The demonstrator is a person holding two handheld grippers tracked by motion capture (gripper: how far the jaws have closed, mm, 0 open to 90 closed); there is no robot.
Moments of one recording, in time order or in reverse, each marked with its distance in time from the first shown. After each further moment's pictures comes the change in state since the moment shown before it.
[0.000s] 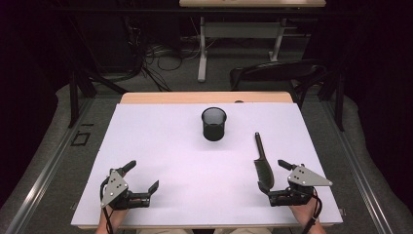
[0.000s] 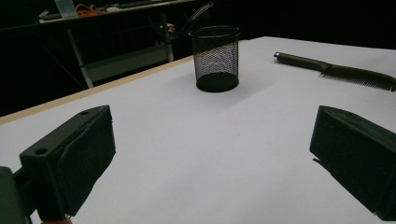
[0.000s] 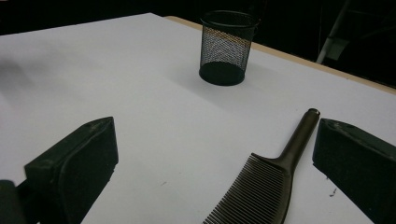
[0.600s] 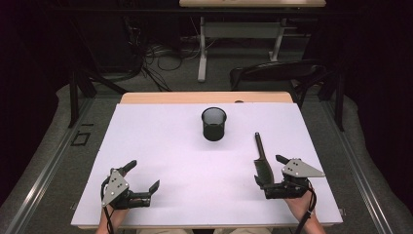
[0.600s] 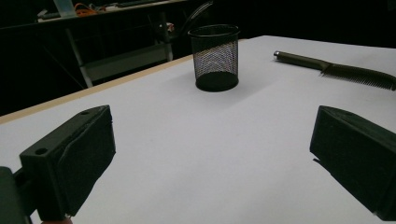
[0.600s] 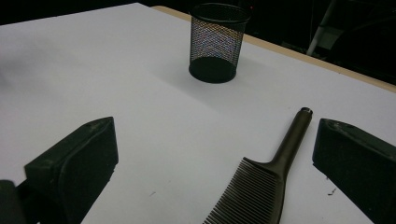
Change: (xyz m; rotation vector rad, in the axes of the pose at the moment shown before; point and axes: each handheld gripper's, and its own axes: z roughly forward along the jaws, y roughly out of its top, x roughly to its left) left arm 0.000 0.000 0.002 0.005 0.002 0.000; right arm -0.003 0.014 0.014 0.051 -0.044 0.005
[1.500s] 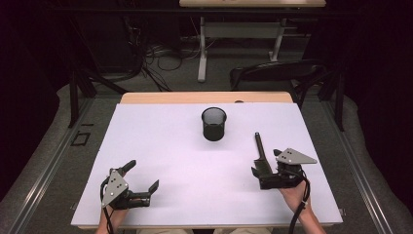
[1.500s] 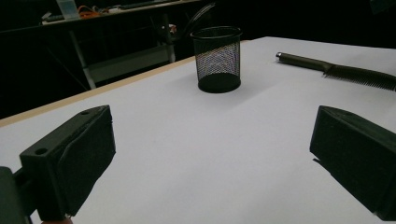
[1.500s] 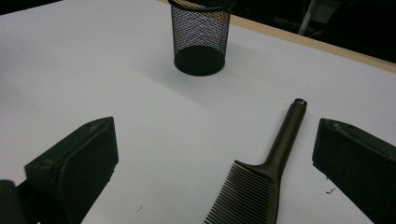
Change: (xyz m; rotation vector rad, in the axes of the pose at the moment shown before) left arm 0.000 0.001 -0.001 -0.005 0.010 0.005; right arm -0.007 0.015 0.020 0.090 -0.038 0.062
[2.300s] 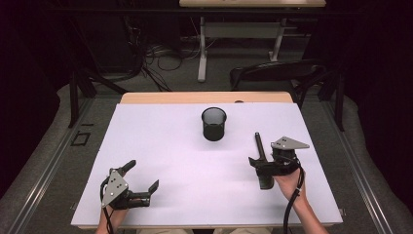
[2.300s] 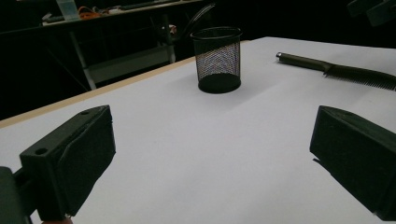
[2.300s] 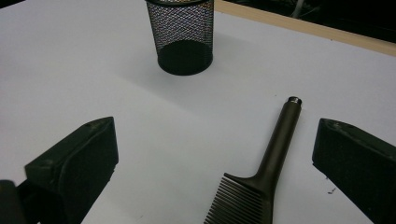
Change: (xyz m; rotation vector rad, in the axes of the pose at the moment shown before) left arm 0.000 0.000 0.000 -0.001 0.001 0.004; right arm -0.014 0.018 0.025 0.072 -0.025 0.065
